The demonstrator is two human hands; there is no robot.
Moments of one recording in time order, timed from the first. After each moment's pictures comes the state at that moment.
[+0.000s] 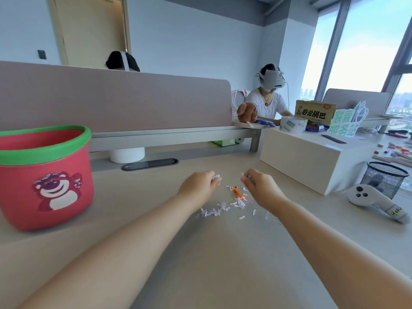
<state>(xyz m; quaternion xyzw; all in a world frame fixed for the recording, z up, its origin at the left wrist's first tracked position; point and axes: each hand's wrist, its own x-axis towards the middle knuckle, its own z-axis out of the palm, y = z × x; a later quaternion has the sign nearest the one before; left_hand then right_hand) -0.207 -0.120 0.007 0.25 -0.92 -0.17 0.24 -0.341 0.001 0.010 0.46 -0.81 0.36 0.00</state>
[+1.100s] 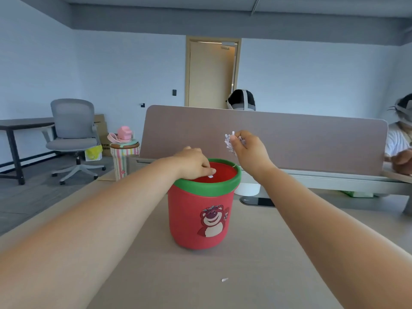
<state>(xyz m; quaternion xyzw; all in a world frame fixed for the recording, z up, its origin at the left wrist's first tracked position) 0.059 -0.285 0.142 0.46 -0.88 -0.02 0.09 -0.095 -0.244 0.143 0.65 -0.55 0.52 -0.05</state>
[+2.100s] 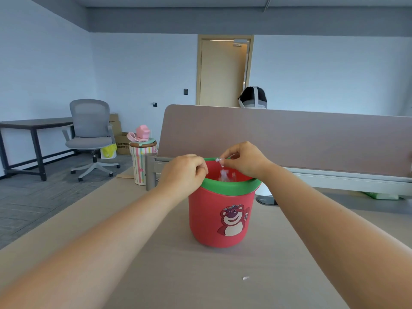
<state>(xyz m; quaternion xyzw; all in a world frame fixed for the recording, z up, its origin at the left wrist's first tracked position) 0.109 -0.253 0.104 0.48 -0.79 0.02 0.39 -0.063 -0.265 0.135 0.73 -0.58 0.36 -0.09</state>
